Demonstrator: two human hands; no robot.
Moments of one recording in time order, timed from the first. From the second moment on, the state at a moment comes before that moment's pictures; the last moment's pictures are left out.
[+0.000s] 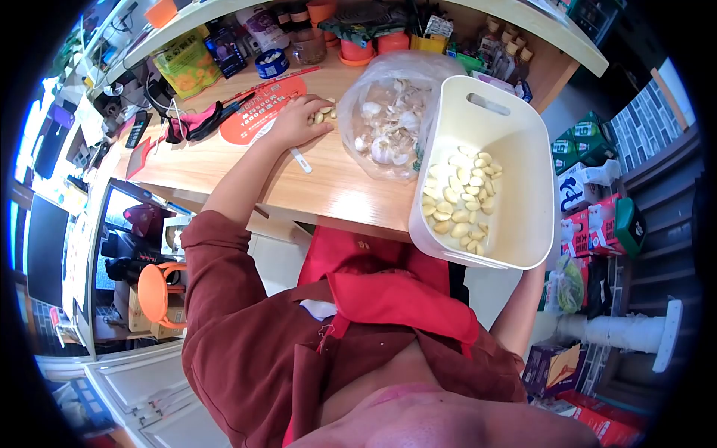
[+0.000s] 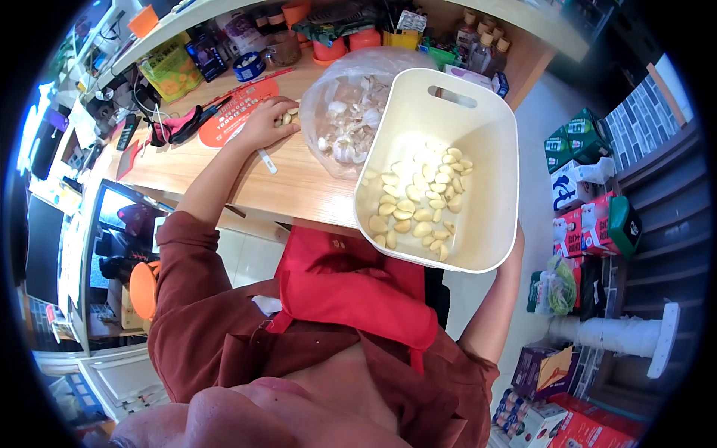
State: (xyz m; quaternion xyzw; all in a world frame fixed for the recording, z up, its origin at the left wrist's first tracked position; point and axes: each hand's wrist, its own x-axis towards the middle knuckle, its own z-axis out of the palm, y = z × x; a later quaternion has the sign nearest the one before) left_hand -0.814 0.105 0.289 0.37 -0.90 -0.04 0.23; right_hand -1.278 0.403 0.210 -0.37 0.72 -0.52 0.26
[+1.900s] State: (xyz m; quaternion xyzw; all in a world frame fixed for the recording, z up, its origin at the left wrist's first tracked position) left_hand -0.970 0.221 0.448 0.23 -0.73 -0.49 0.42; right_hand -1.254 0.402 0.236 -0.38 0.78 -0.46 0.18
